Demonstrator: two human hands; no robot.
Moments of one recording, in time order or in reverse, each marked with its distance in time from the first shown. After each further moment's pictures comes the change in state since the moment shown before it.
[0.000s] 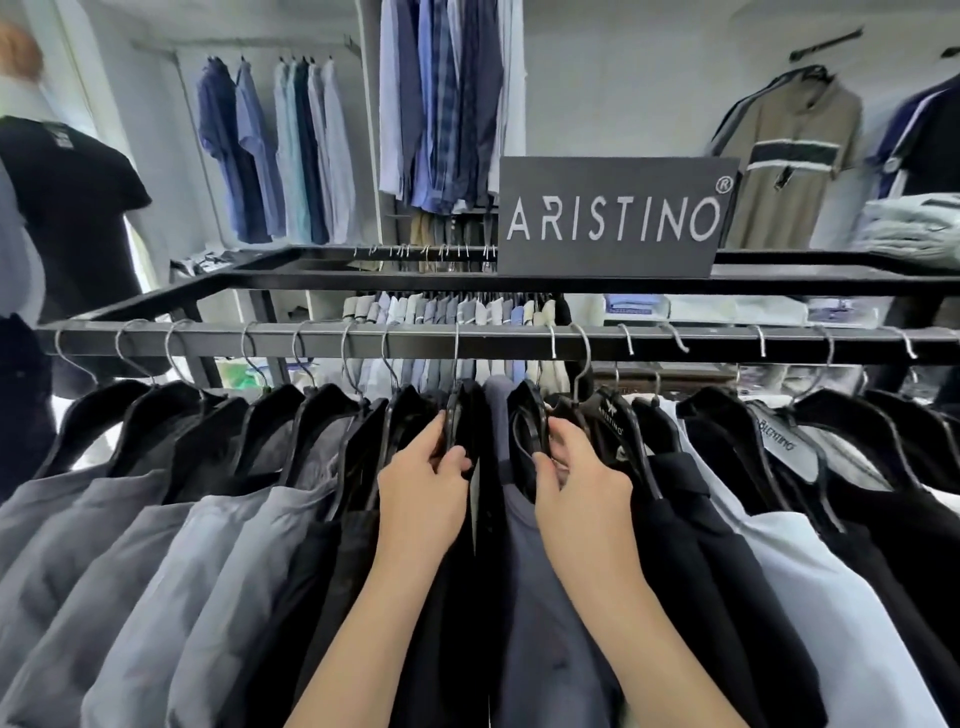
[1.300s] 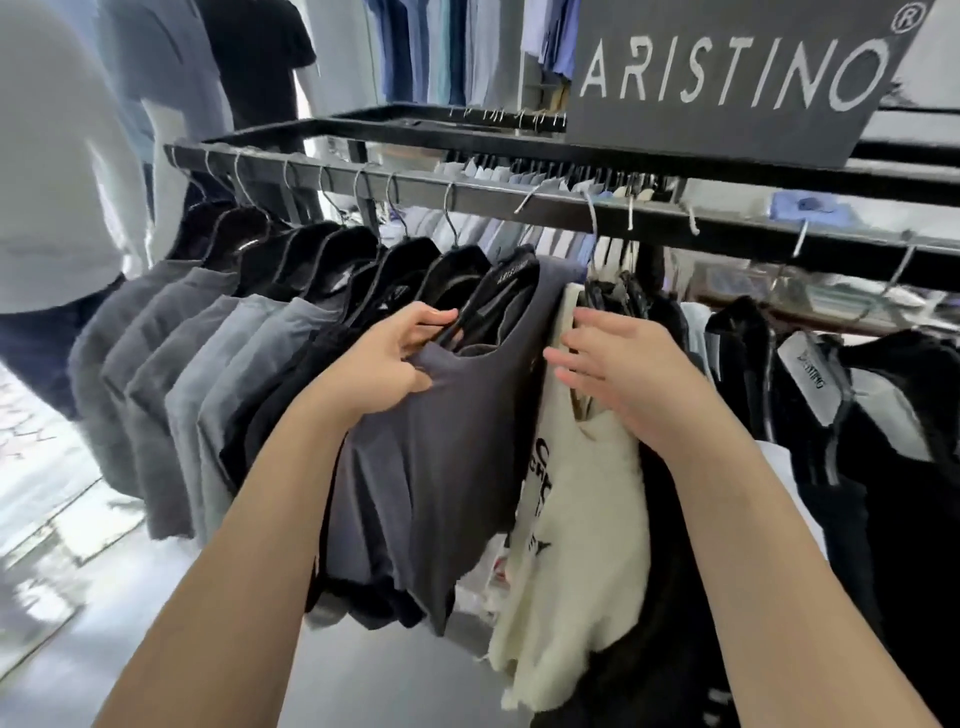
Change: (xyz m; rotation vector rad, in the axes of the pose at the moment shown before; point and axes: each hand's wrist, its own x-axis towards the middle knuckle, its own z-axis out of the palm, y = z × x) left_hand -0.050 0.017 -0.014 0.182 -0.231 -0.058; right_hand 0.063 0.040 -0.085 0.896 -0.783 0.547
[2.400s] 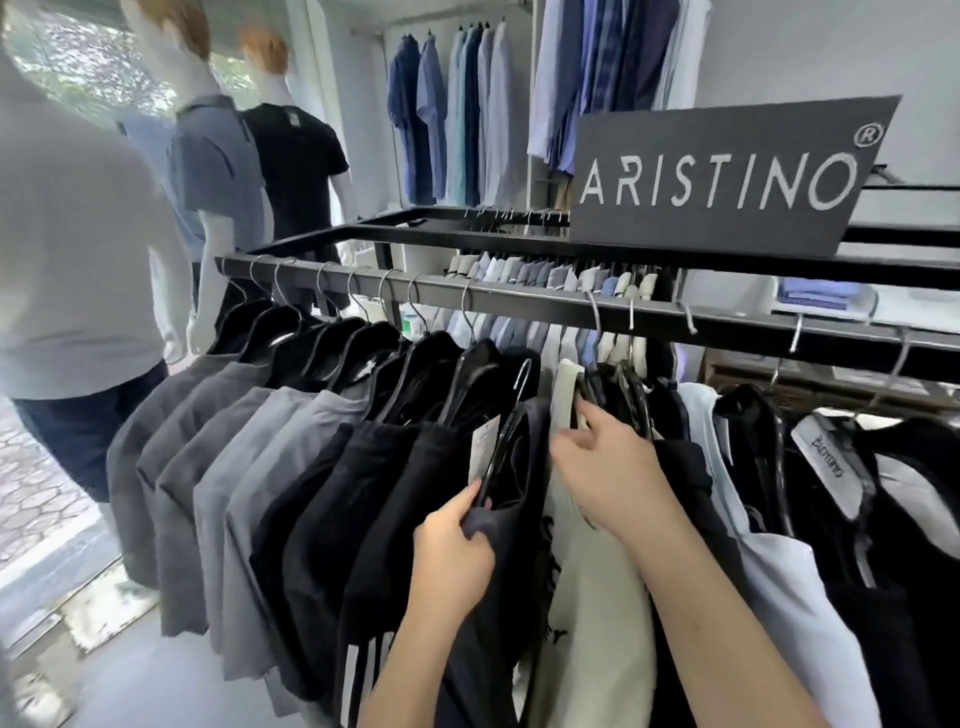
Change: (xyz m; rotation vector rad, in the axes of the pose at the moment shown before) left_hand -0.039 -0.038 0.098 0.011 0.422 -0.178; right_hand -0.001 0.020 0.018 -0.828 0.219 -0.207
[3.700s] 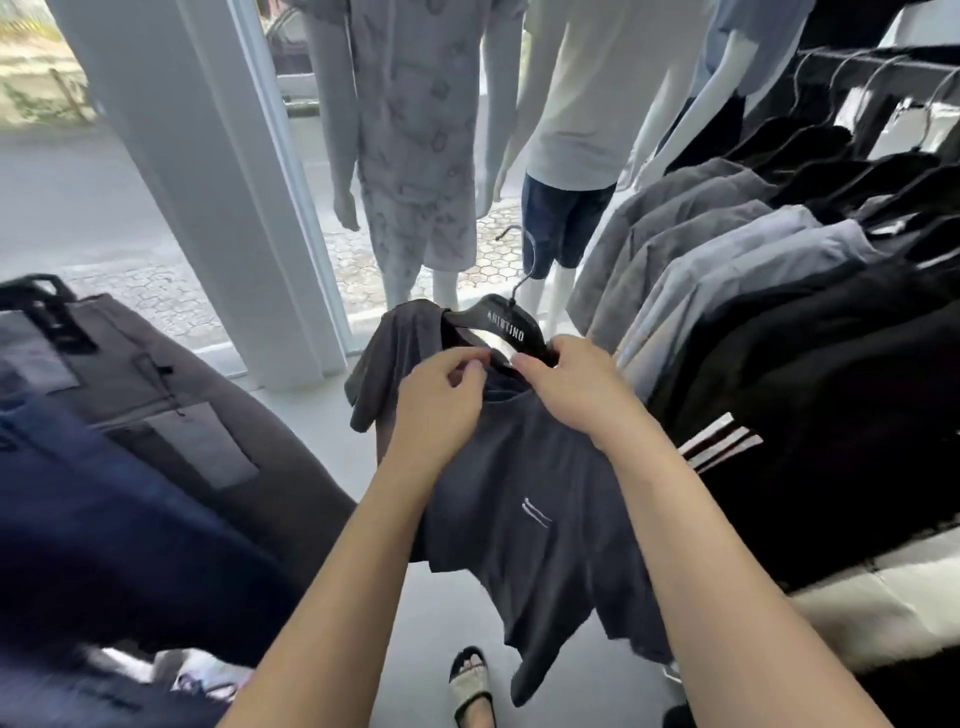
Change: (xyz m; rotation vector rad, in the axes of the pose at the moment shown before) left_hand -0.236 -0.058 -0.237 0.183 0.863 -0.393; right_hand -0.196 -0.064 0.253 -0.207 -0.908 -0.668
